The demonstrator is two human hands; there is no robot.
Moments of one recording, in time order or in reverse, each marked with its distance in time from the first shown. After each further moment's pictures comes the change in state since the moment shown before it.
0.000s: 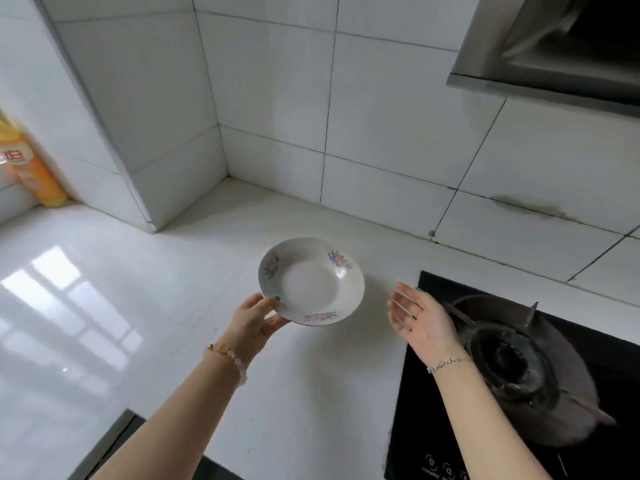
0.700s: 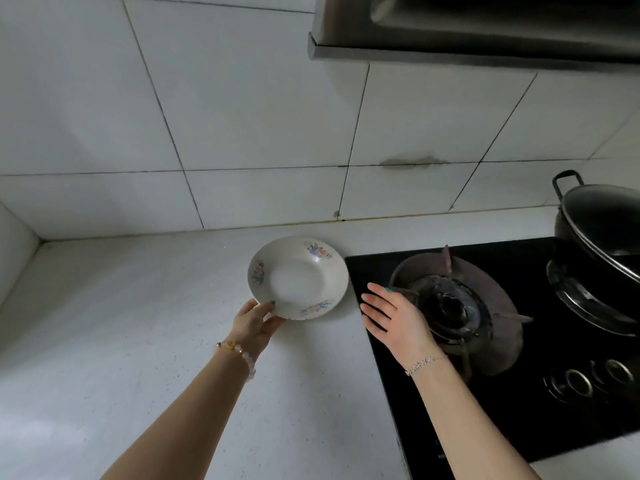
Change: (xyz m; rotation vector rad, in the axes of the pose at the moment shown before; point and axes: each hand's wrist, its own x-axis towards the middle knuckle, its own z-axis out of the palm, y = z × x) left_hand 0.149 -0.024 0.089 0.183 -0.186 -0.398; right_hand 0.016 0.003 -0.003 0.176 0.362 -0.141
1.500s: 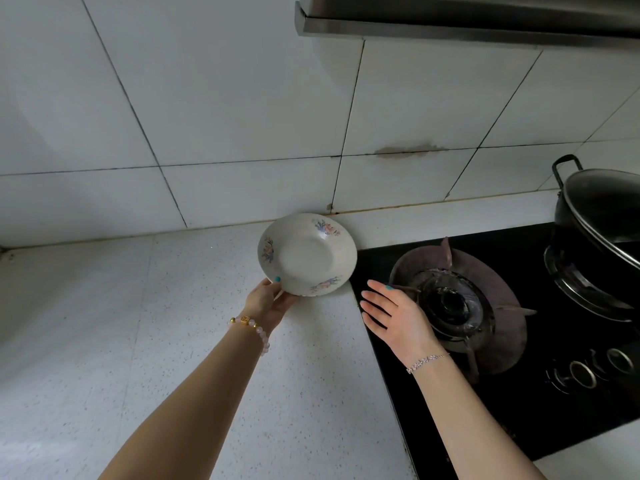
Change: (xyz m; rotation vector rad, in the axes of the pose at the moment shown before) left_hand 0.039 0.010 0.043 0.009 -0.003 -0.112; right_hand 0.018 0.000 0.002 0.026 0.044 0.019
